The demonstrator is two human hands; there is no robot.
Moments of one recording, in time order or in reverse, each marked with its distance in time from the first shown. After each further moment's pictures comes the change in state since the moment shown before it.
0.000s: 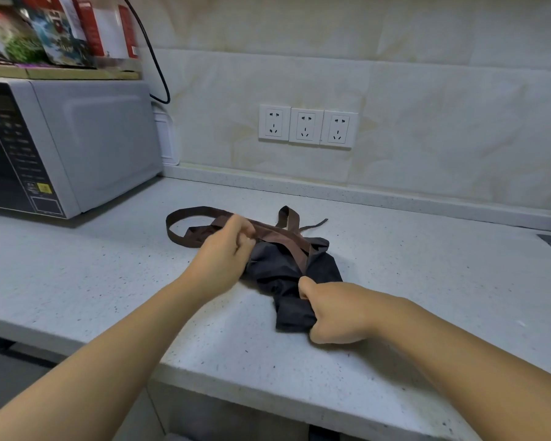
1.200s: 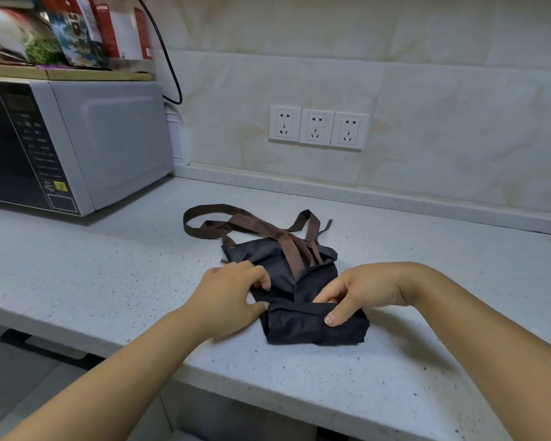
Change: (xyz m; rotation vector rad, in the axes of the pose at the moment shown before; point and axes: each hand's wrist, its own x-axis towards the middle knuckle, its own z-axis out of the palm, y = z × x) left_hand -0.035 -0.026 0.009 0.423 -0.217 0.154; right_hand 0.008 0.031 -0.032 0.590 -0.345 -0.017
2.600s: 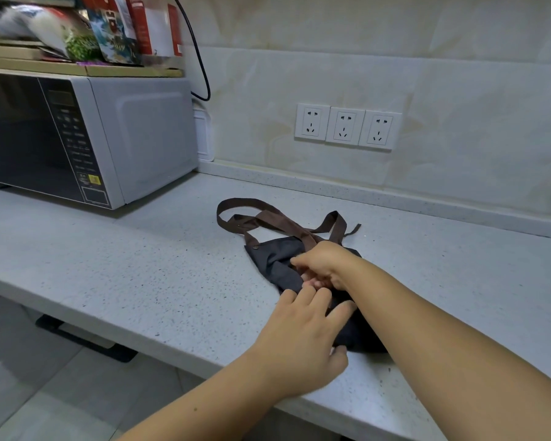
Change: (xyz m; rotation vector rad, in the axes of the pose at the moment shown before) left_hand -0.023 0.061 0.042 0.253 0.227 0.307; right_hand 0.105 -0.057 0.011 0.351 0.570 0.178
